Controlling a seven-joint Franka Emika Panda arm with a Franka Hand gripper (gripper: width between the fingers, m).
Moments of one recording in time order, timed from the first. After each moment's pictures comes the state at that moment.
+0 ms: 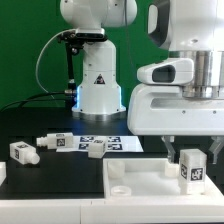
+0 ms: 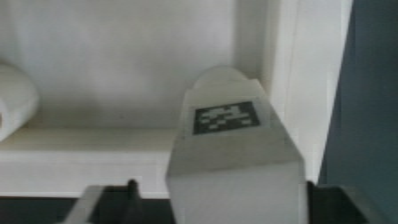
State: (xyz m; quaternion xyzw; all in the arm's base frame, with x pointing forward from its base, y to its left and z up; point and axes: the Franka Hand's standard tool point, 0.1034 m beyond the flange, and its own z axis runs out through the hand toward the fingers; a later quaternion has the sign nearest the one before) arm 0.646 0.107 0.079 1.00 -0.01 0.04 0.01
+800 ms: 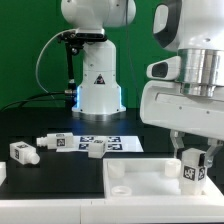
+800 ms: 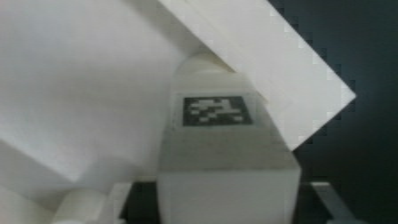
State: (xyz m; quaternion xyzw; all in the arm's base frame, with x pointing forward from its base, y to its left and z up) arm 0.645 0.109 0.078 0.90 -0.43 0.08 0.01
